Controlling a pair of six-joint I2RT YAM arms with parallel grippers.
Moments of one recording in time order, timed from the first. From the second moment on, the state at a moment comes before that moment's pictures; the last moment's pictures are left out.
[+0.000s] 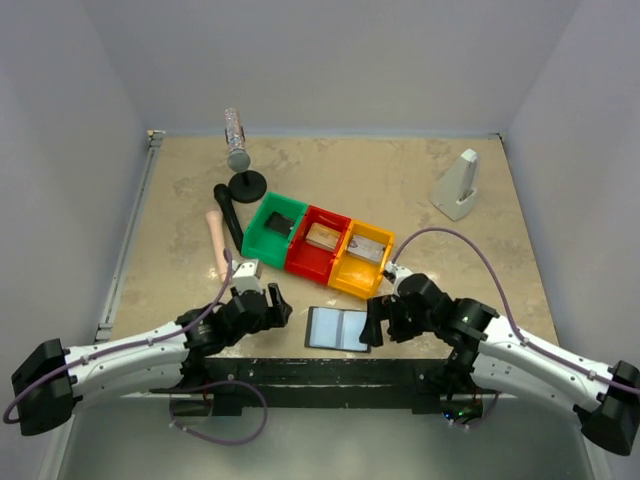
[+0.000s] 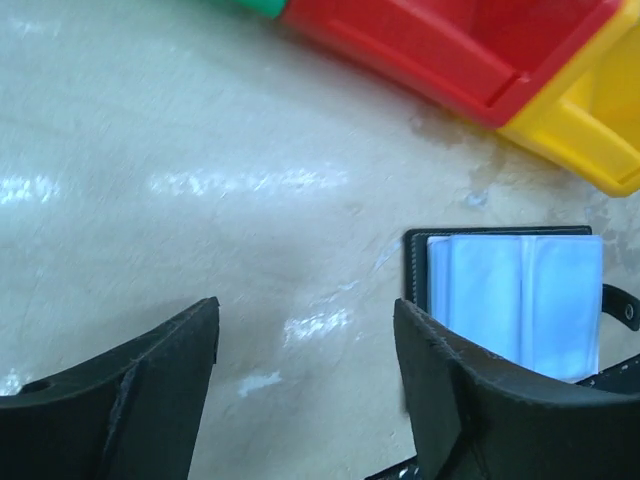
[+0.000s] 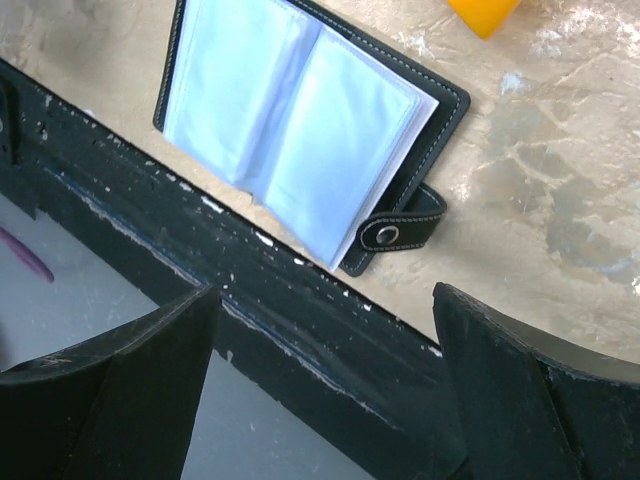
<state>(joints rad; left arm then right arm) -1.04 0.82 0.31 -0.22 -0.43 -0.92 0.91 0.71 0.46 -0.63 -0.12 0.71</state>
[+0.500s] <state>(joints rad) -1.04 0.63 0.18 -0.25 -0.36 -1.03 0.91 1.09 0.56 -0.60 0.02 0.75</state>
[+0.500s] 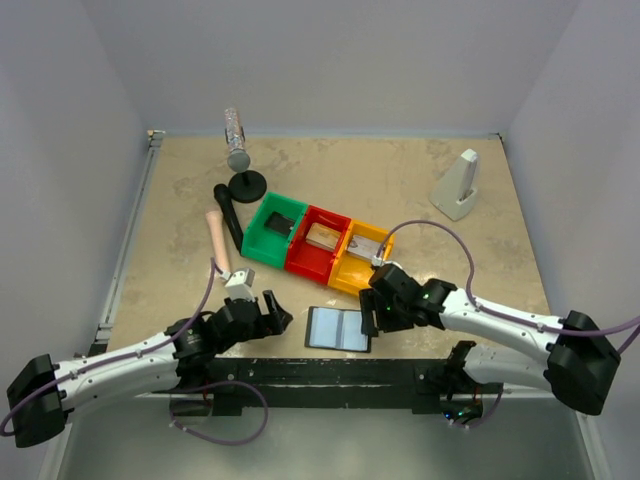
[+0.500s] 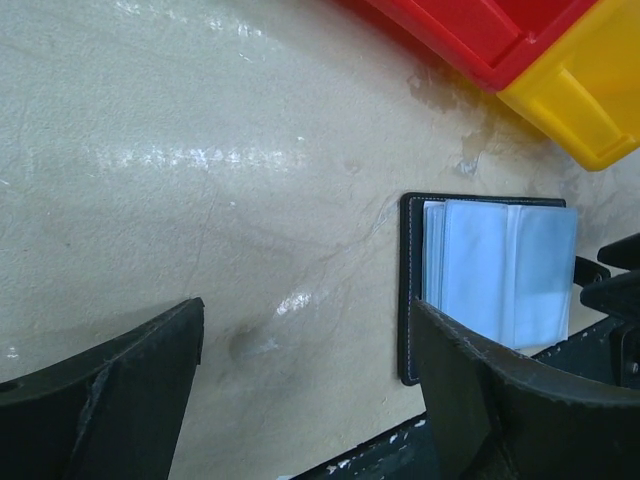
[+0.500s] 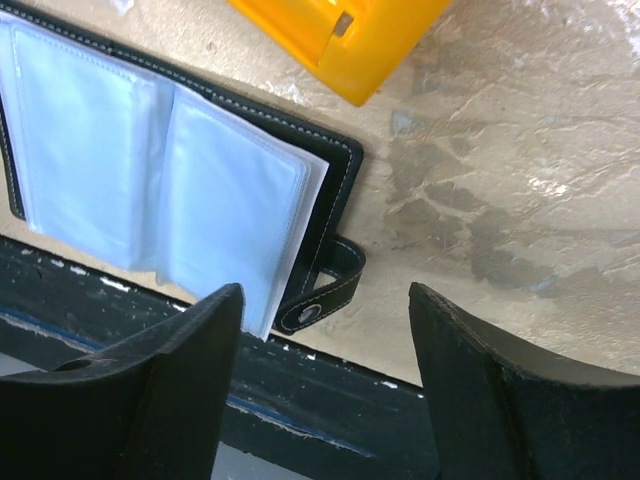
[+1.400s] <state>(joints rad) -1.04 0.70 0.19 -0.15 -0.25 -1.01 0.91 1.09 0.54 -0.62 0.02 0.77</state>
